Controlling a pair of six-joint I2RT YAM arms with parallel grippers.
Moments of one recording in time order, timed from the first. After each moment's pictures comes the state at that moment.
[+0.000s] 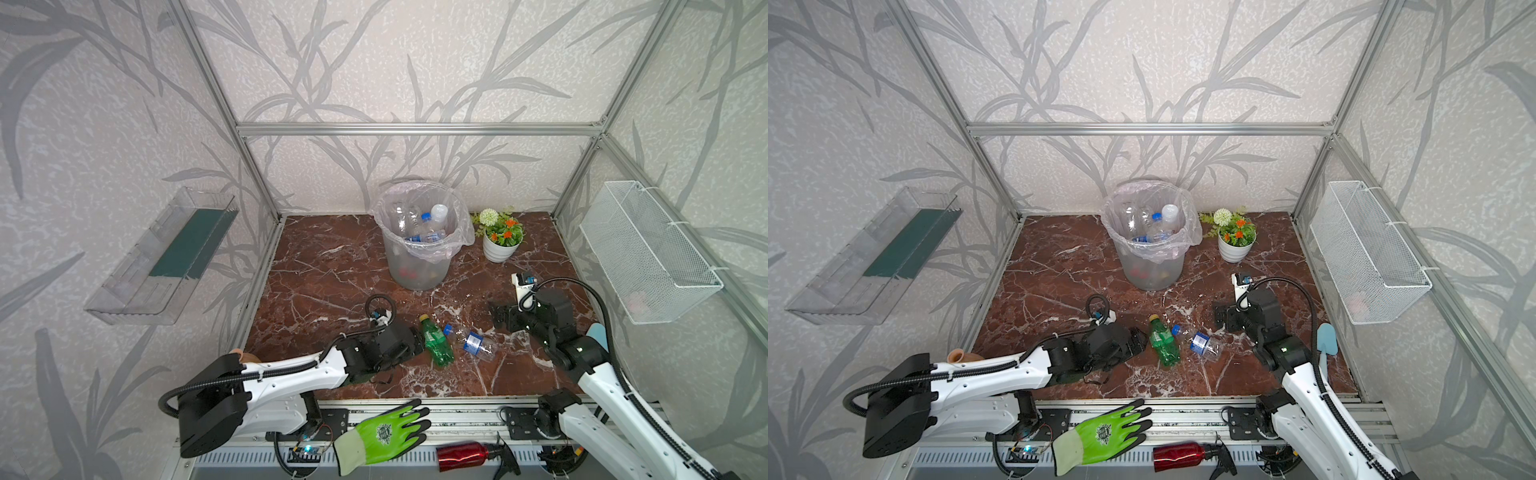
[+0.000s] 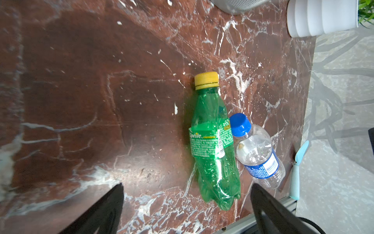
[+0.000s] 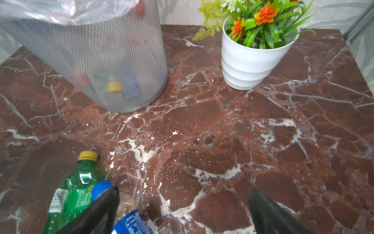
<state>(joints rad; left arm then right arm) -1.08 1.24 0.58 -0.19 -0.21 -1.41 0.31 0.72 0.53 -0.37 0.00 0.14</state>
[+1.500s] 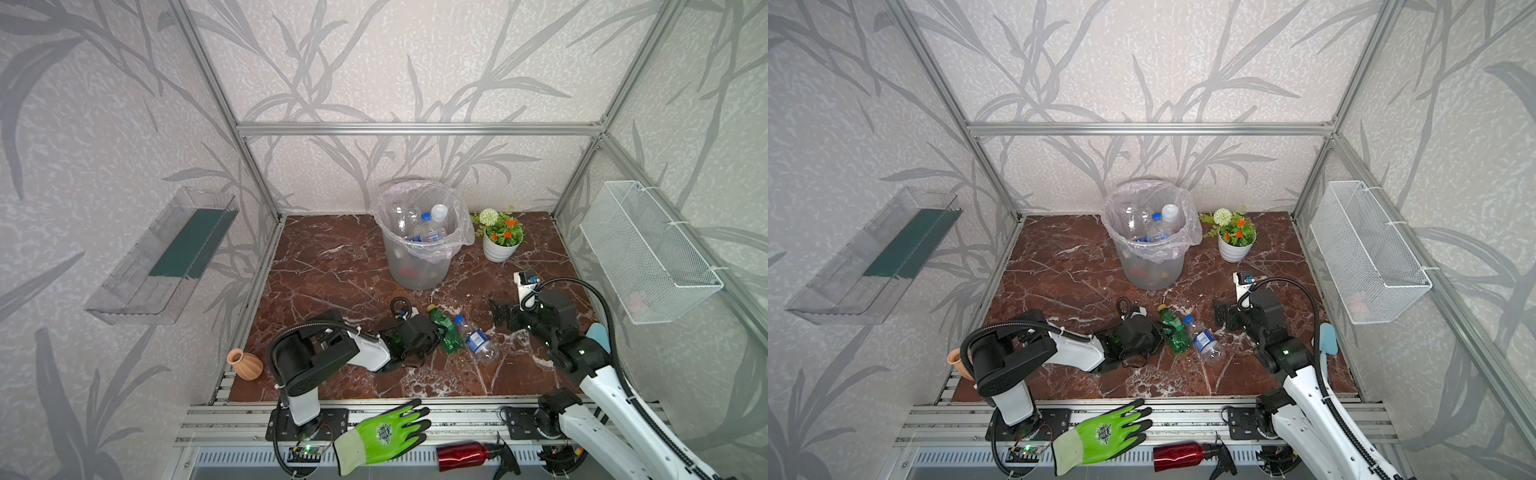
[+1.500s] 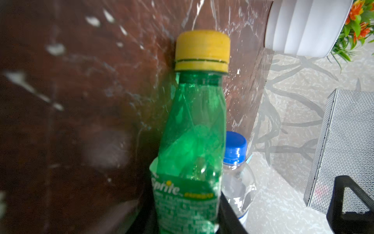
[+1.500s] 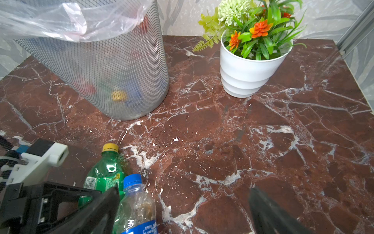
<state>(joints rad) -0.99 1.75 0.61 0.53 -0.06 -1.58 0.31 0.71 0.53 -0.36 0.00 0.14</state>
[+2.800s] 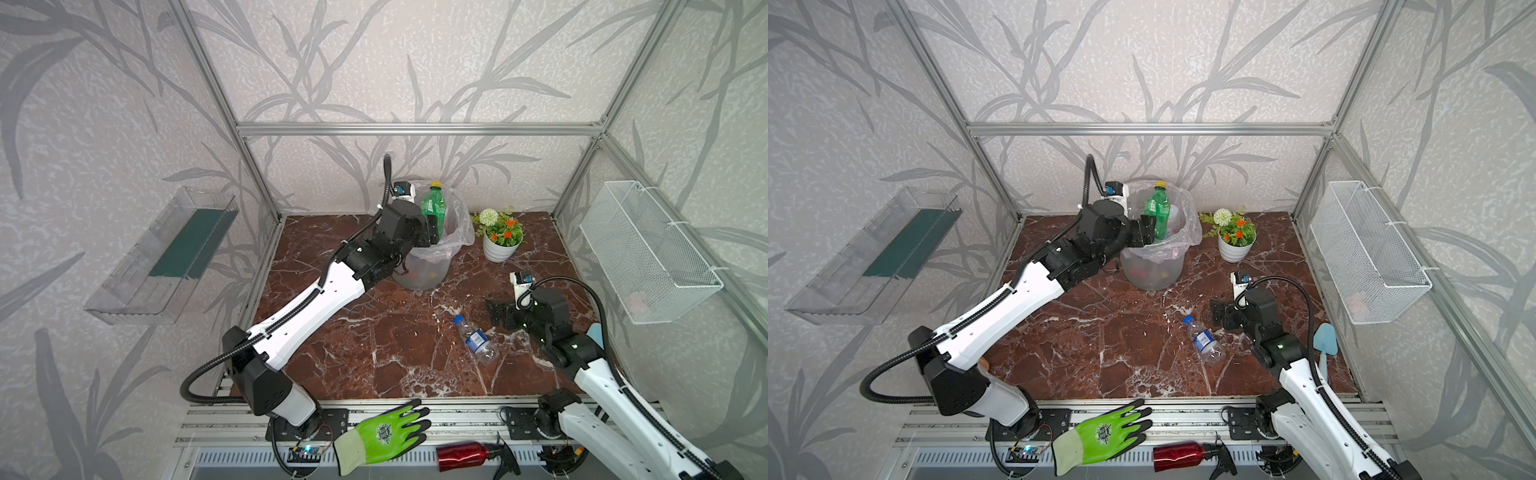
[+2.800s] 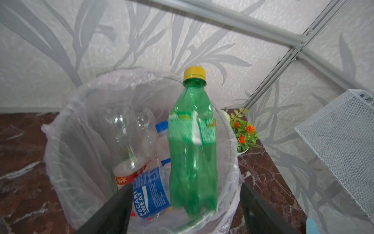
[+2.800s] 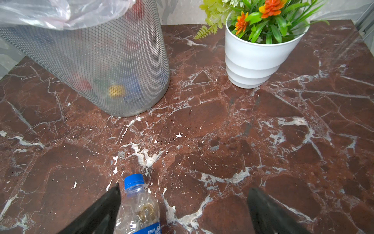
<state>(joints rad) -0.75 1.54 1.62 -0.51 -0.33 -0.46 0.31 0.77 0.52 -0.32 -0.02 0.17</state>
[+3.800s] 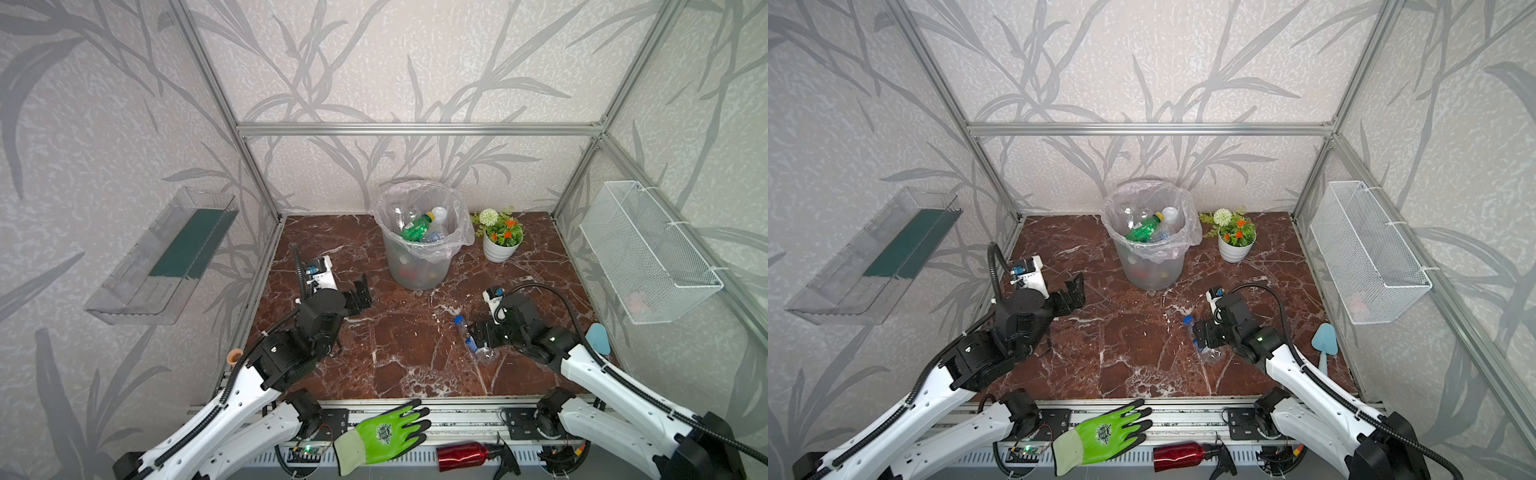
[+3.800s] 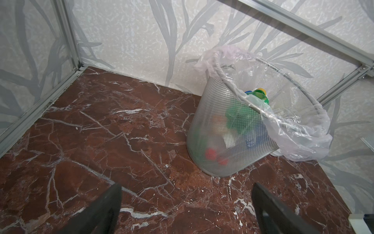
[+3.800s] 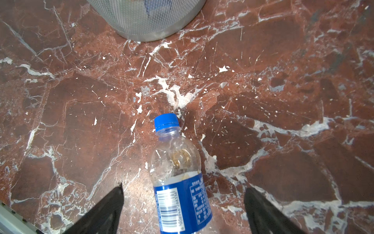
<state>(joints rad) -0.74 0.69 0.82 -0.53 -0.62 -0.62 0.56 0.93 0.54 -0.49 -0.03 0.32</state>
